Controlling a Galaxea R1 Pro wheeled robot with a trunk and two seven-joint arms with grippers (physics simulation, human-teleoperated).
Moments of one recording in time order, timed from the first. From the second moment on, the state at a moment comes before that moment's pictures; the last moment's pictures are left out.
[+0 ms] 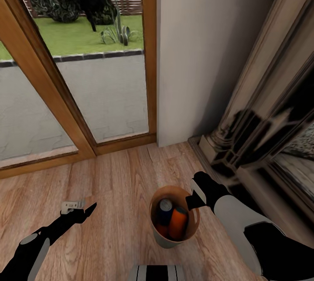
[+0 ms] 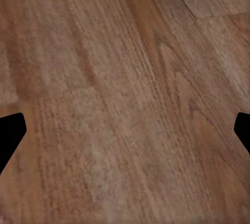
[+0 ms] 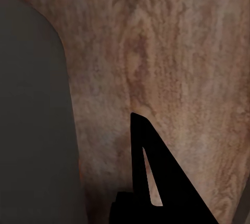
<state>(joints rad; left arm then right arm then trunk) -0.31 0.19 0.26 -1.00 0.12 0.13 -0.55 -0.97 0.09 0.21 -0.34 -0.09 1.05 -0.06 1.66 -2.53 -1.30</state>
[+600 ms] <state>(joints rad) -0.31 0.19 0.26 -1.00 0.12 0.13 -0.55 -0.97 0.09 0.21 -0.34 -0.09 1.05 -0.06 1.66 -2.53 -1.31</state>
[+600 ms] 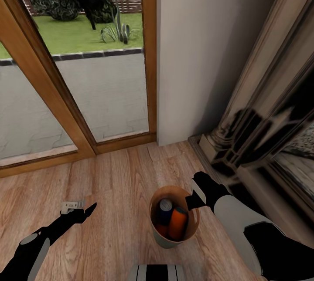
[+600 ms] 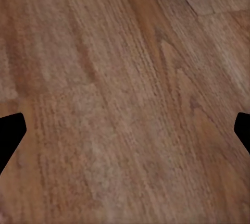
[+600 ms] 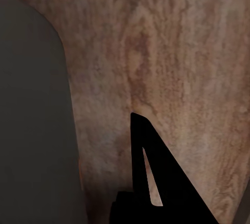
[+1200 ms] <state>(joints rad) -0.31 0.19 0.26 -1.00 0.12 0.13 -0.55 -0.97 0.09 0.21 -0.34 -0.09 1.05 -0.06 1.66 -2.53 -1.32</state>
